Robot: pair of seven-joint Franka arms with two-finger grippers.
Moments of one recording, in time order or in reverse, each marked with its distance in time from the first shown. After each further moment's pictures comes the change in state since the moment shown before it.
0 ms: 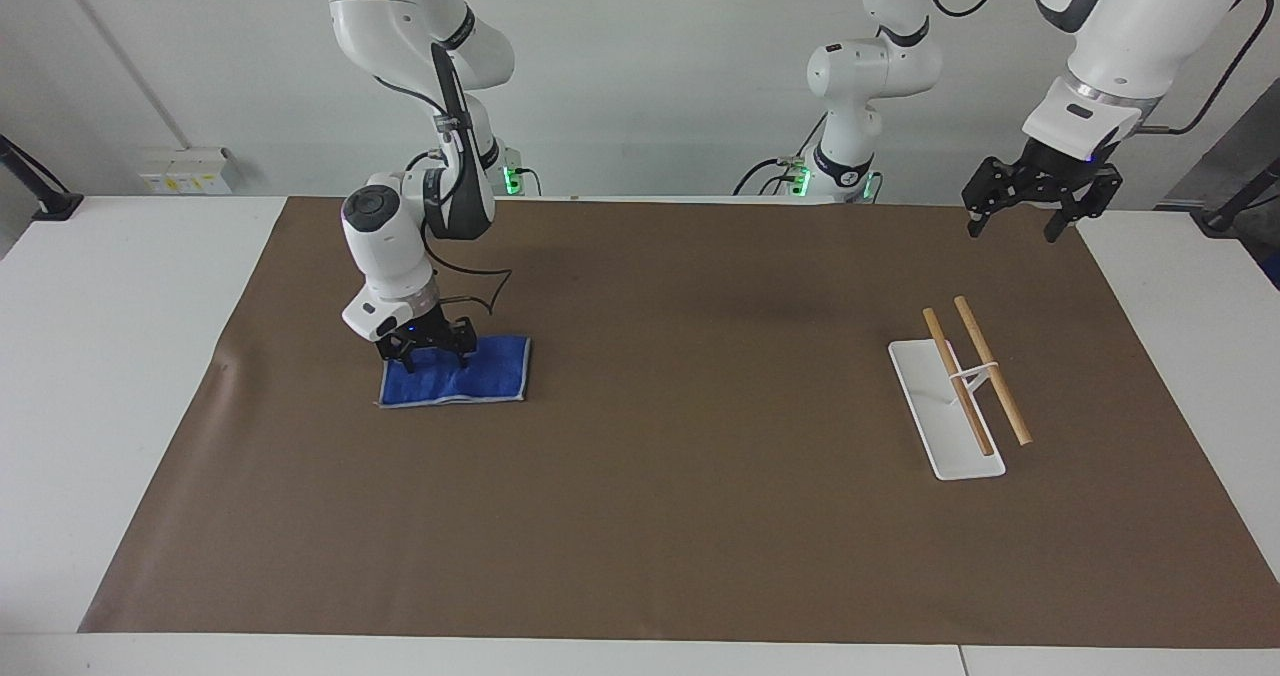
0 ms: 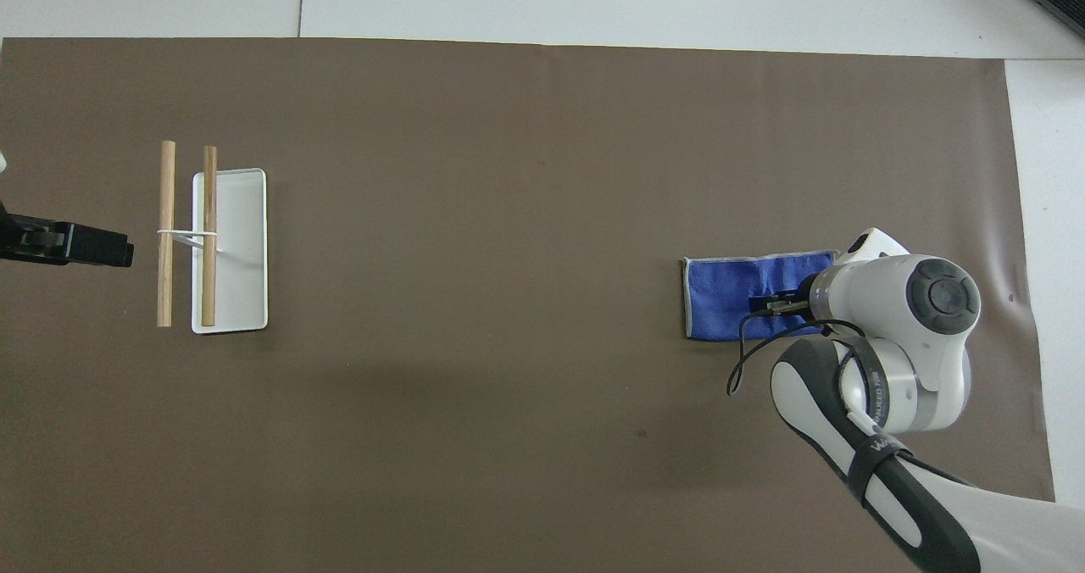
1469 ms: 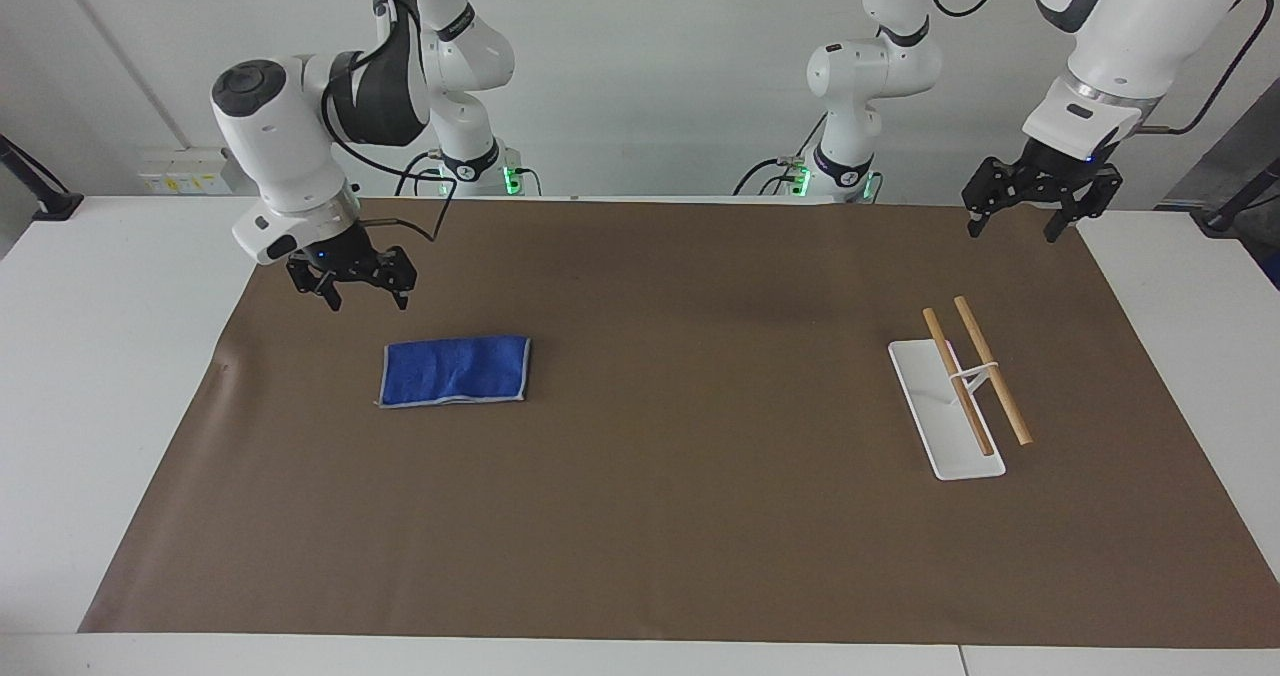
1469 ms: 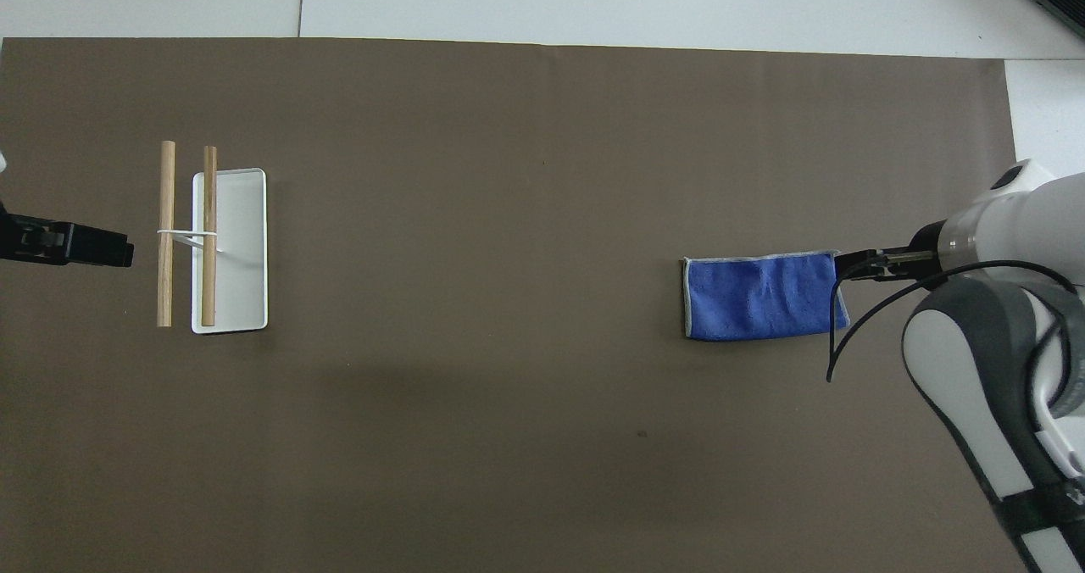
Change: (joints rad) left arm 0.000 0.000 0.000 0.000 0.000 0.000 0.000; right arm -0.061 -0.154 -0.002 0.278 0.000 -0.482 0.019
